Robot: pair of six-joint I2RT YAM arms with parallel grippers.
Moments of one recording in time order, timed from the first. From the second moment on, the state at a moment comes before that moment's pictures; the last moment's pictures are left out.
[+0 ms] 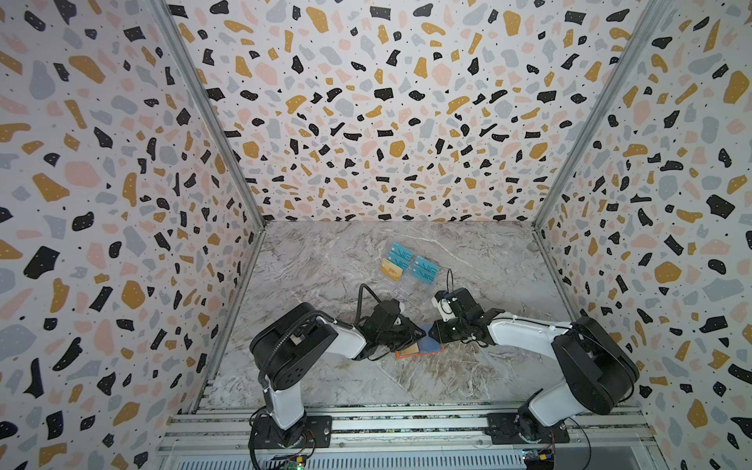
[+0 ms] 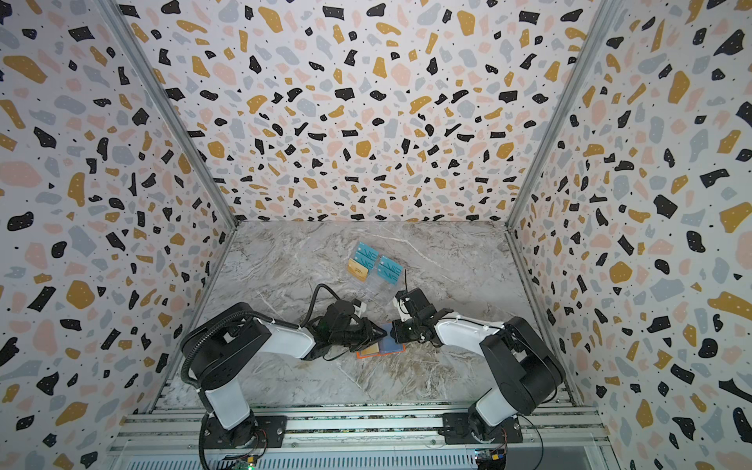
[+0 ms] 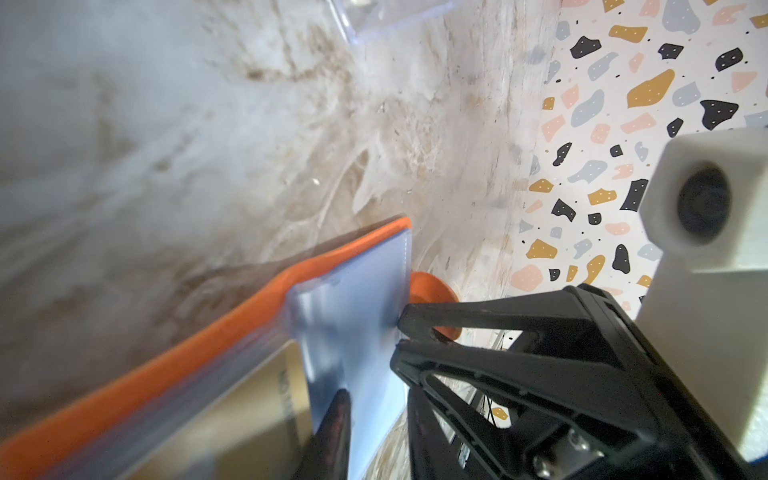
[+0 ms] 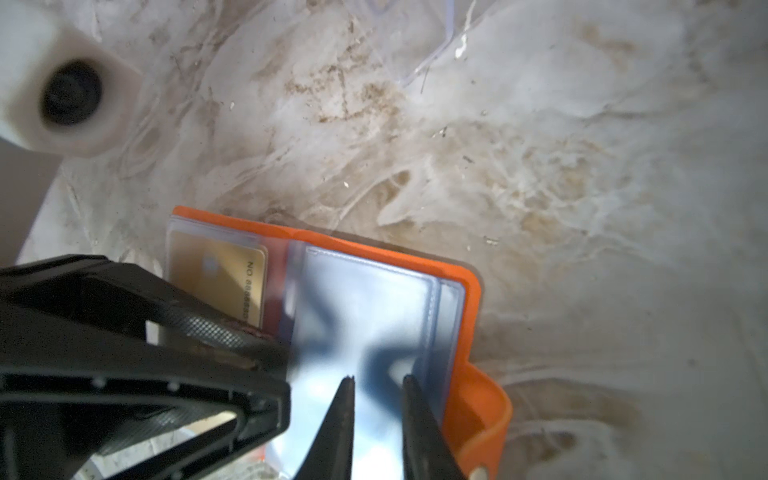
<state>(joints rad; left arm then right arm) -0.81 1.80 0.66 0.52 0.43 -1.19 0.62 1.53 0.68 -0.18 -0.28 0.38</state>
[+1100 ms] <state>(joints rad) -0.81 1.76 0.68 0.49 0.43 -1.12 0.52 1.38 0.64 -0.17 -0.37 0.43</state>
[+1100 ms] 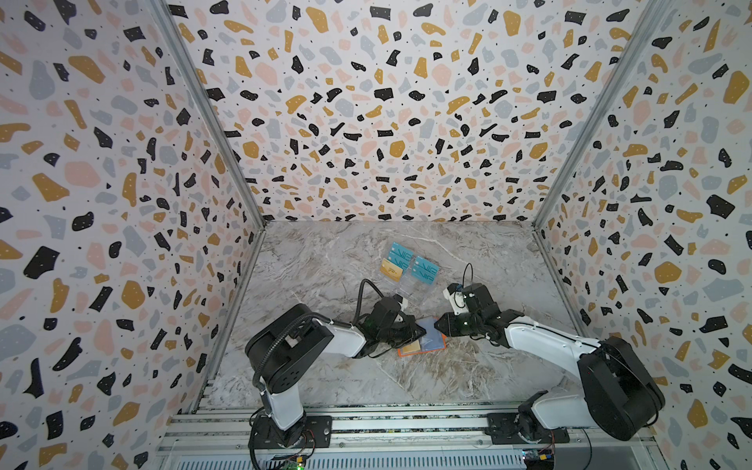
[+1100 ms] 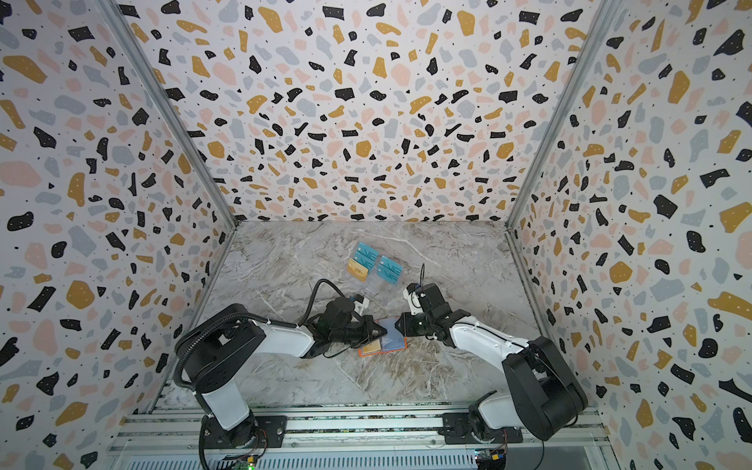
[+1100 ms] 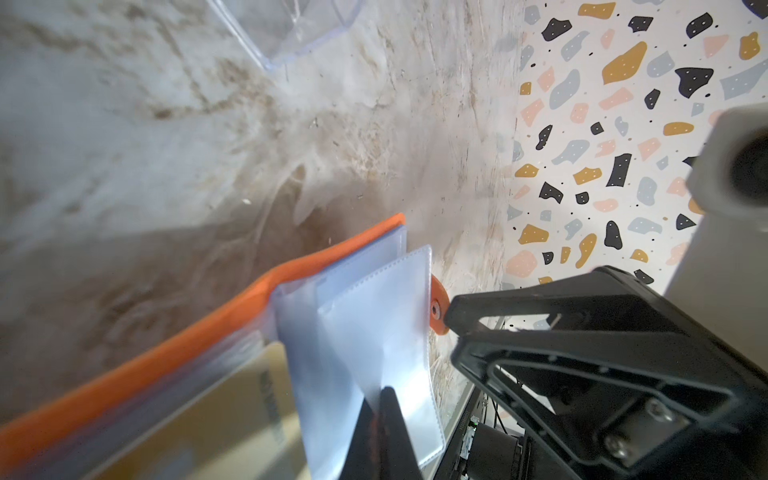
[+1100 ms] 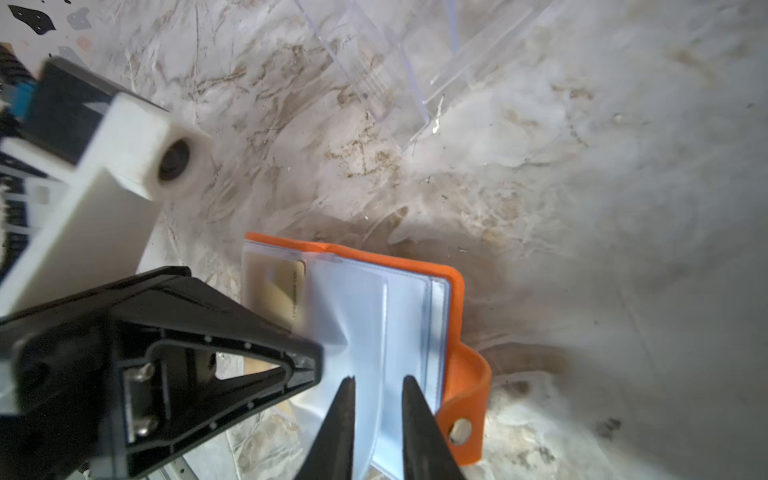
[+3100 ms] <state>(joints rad) -0.76 1.34 0.60 0.06 0.28 -1.01 0.69 1.49 0.62 0.02 -0.62 0.41</state>
